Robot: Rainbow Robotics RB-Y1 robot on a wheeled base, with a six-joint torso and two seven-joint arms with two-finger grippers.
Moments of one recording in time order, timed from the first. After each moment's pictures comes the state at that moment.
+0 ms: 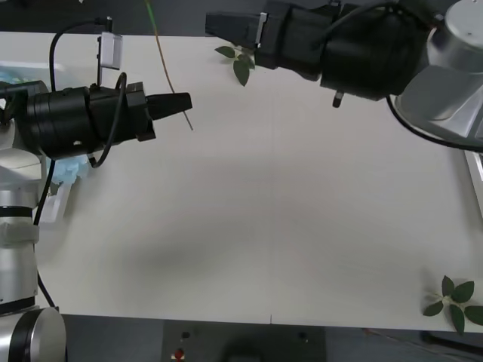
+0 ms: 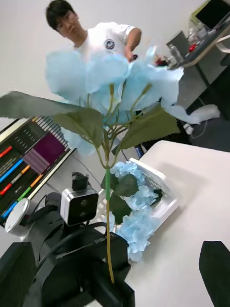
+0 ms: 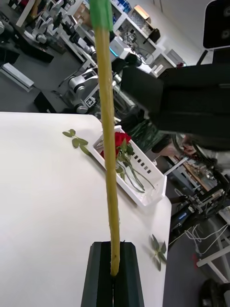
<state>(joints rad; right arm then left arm) -0.97 -1.00 0.85 -1.81 -2.68 0.22 2.51 -0.46 0.23 0.32 -1.58 1.61 1.45 -2.23</state>
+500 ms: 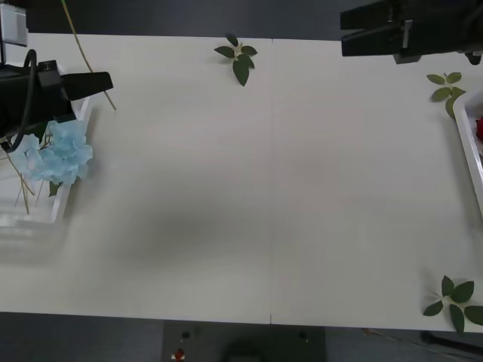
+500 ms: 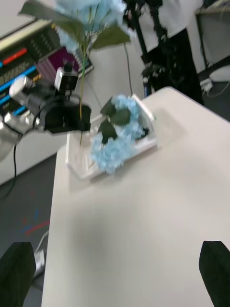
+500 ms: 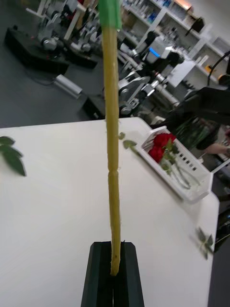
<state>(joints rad) -0.89 -1.02 0.40 -1.34 -2.31 1.21 2.51 -0.44 0.47 0.45 -1.58 1.65 1.44 -2.23</state>
